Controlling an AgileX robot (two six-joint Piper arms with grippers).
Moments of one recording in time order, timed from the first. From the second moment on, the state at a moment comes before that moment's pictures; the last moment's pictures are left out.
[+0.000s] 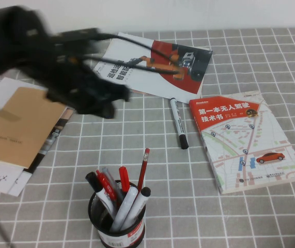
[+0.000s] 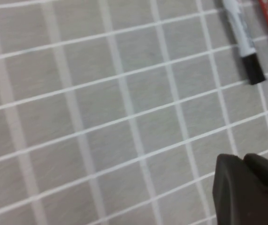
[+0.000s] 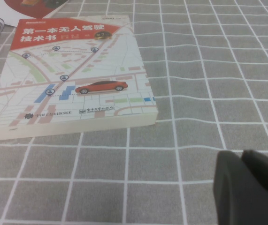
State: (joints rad) right arm 0.05 -0.02 0.03 0.01 0.41 0.03; left arm -0.41 1.67 -1.43 -0.27 0.97 0.05
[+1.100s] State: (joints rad) right arm 0.05 -0.02 0.03 0.01 0.41 0.03; left arm -0.65 2.36 -2.30 -0.21 1.24 -0.07
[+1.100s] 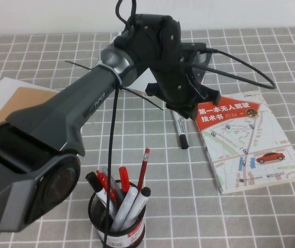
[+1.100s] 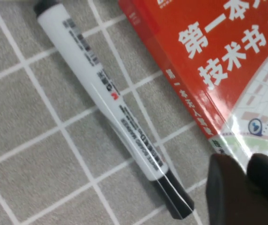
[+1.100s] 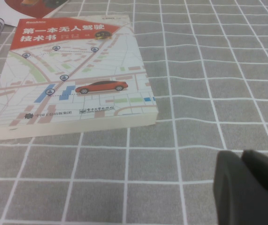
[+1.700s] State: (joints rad) right arm 0.05 -0.02 0.03 0.01 0.41 0.03; left arm -0.65 2.43 -2.30 -0.04 1.21 -0.22
